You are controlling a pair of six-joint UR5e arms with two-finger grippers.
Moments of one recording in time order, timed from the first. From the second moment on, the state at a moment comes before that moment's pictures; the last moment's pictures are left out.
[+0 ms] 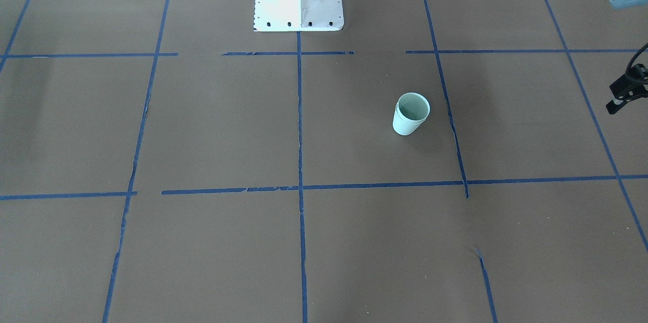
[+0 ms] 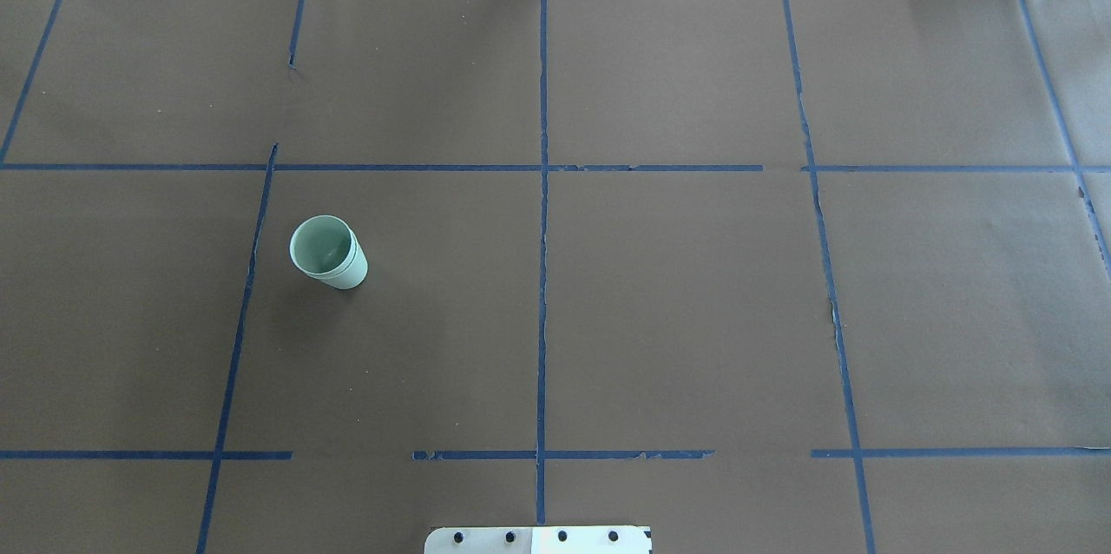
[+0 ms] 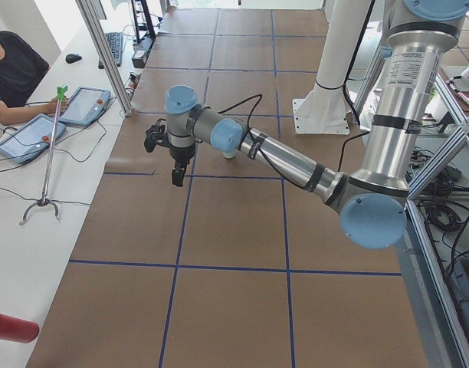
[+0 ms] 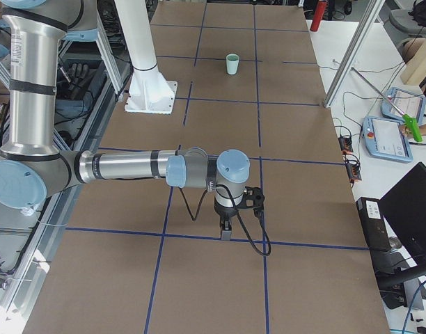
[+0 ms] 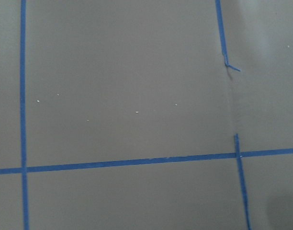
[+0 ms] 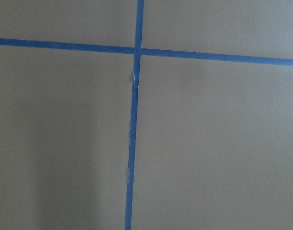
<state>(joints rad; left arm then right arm) -1.40 -1.70 -1.82 -1.55 -2.30 -0.21 1.55 -1.70 1.79 -1.68 2.26 -0.04</state>
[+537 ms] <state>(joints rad) -1.57 -1.58 -1.66 -1.57 -2.30 0.13 1.55 -1.70 1.79 -1.68 2.26 -0.04</state>
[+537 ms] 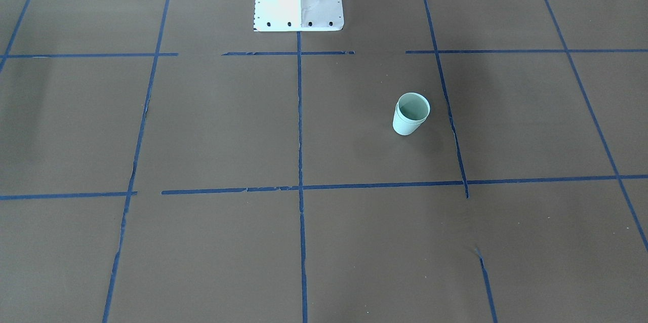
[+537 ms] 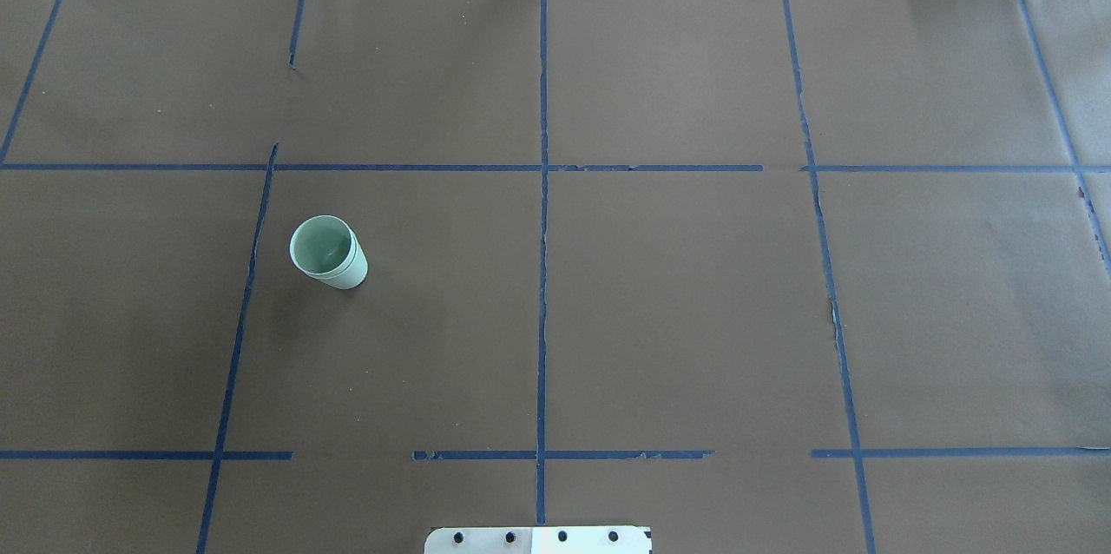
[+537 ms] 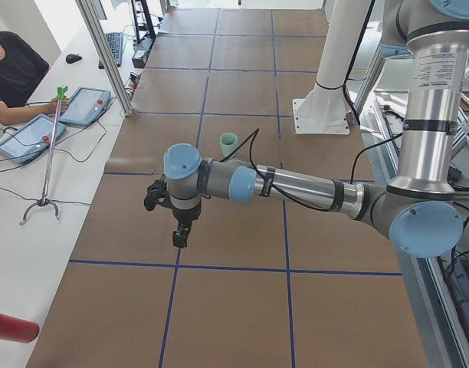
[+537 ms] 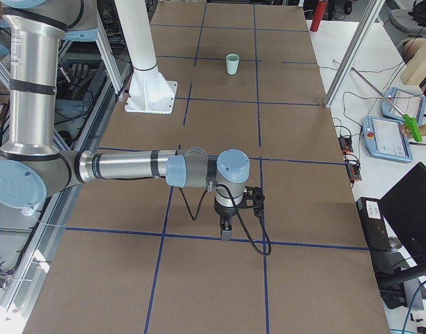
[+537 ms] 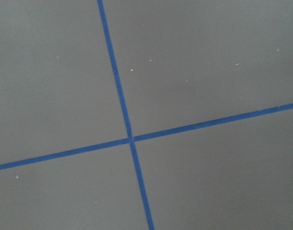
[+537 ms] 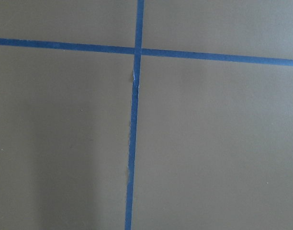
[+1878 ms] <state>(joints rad) -1.58 -1.58 -1.56 -1.59 -2.30 0.03 1.55 -1.70 1.79 -1.68 2.26 -0.04</state>
